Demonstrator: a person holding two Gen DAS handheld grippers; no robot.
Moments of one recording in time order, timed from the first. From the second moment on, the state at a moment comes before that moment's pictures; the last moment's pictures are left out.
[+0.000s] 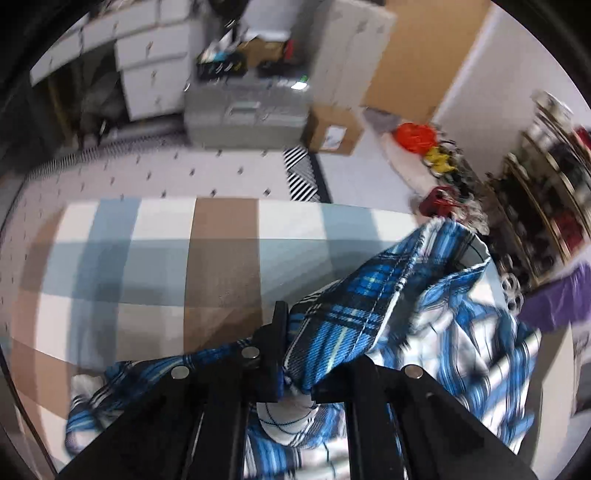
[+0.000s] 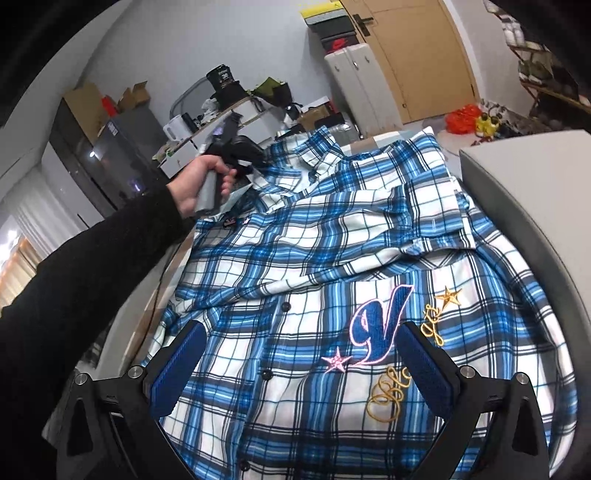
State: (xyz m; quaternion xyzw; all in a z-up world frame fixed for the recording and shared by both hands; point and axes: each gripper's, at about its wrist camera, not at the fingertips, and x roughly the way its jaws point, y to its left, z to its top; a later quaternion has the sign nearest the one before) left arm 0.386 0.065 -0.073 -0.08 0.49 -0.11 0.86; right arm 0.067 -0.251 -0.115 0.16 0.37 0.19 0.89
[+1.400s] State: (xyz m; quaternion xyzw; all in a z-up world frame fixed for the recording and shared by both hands) left arm 0.270 0.089 0.000 -0.12 0.39 -0.27 0.87; right arm 0.348 -0.192 -0.027 0.01 0.38 0.09 0.92
